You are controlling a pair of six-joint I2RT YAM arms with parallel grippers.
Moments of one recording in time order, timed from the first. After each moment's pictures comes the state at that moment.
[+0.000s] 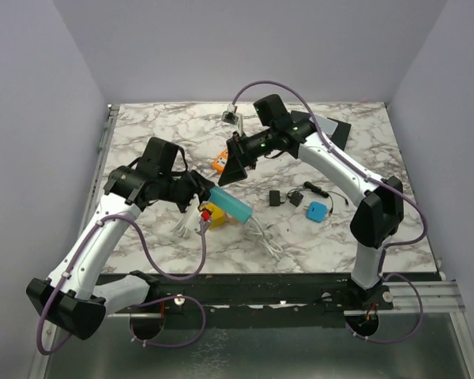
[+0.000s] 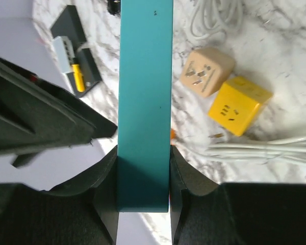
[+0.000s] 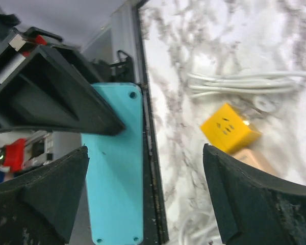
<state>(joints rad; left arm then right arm) -0.43 1.12 1.24 -1.07 0.66 1.93 0.65 1.90 1.82 -0.69 -1.01 0.05</state>
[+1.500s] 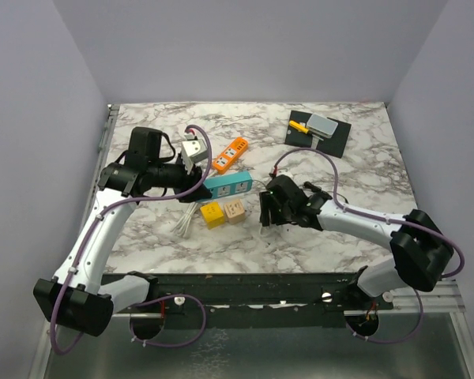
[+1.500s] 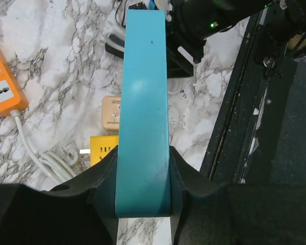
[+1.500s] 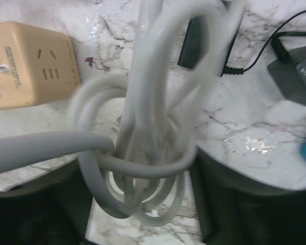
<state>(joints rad) -0.27 1.15 1.23 -0.87 0.86 0.45 0.82 1.45 0.84 -0.32 0.20 0.54</state>
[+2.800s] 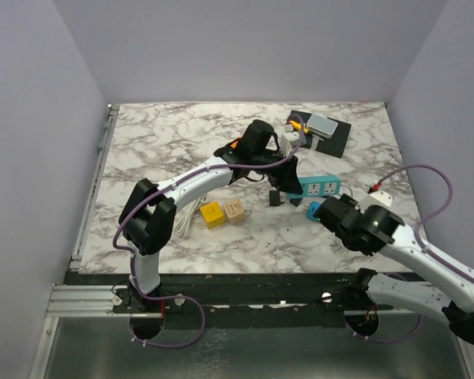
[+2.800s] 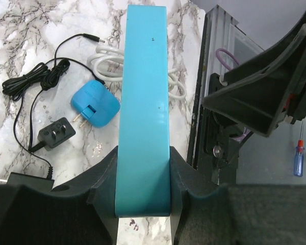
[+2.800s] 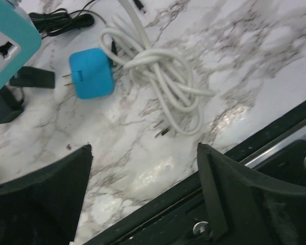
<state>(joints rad) -0.77 1.88 1.53 -0.19 0.80 -0.19 0.85 0.90 0.90 -1.36 0.75 1.45</state>
